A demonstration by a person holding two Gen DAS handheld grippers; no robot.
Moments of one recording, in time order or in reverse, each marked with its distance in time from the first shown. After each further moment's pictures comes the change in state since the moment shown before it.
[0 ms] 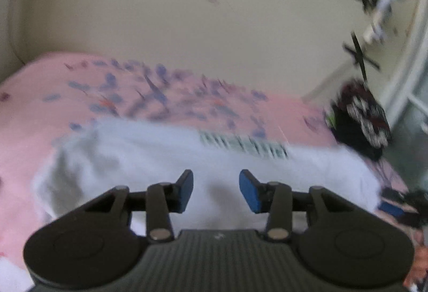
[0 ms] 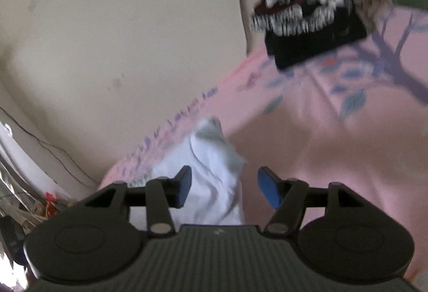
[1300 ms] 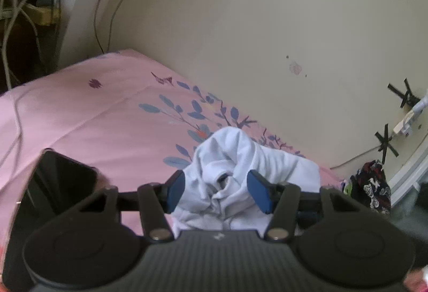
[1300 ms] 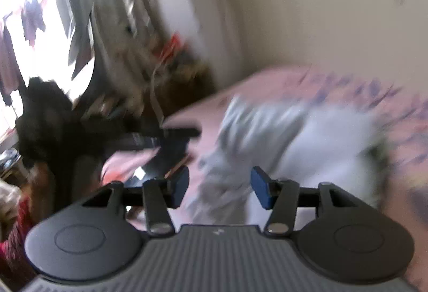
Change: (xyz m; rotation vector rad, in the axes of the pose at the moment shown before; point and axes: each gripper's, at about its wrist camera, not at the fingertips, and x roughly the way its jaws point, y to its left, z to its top) left arm -0.076 0.134 0.004 -0.332 -0.166 0.041; right arm 0.134 0.299 -0.073 -0.763 0.292 0.481
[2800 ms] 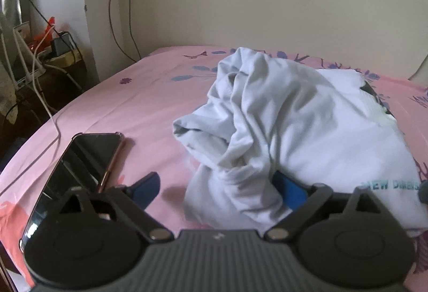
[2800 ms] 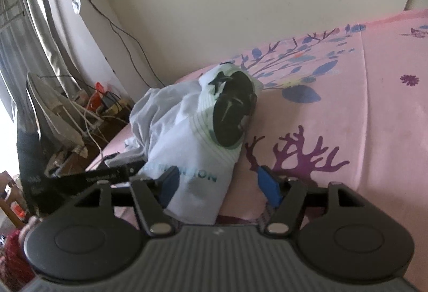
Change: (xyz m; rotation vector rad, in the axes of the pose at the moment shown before) left arm 0.042 -0.056 -0.084 0.364 0.031 0.470; right arm -0.063 -0.065 -0.135 0.369 -0.108 -0.163
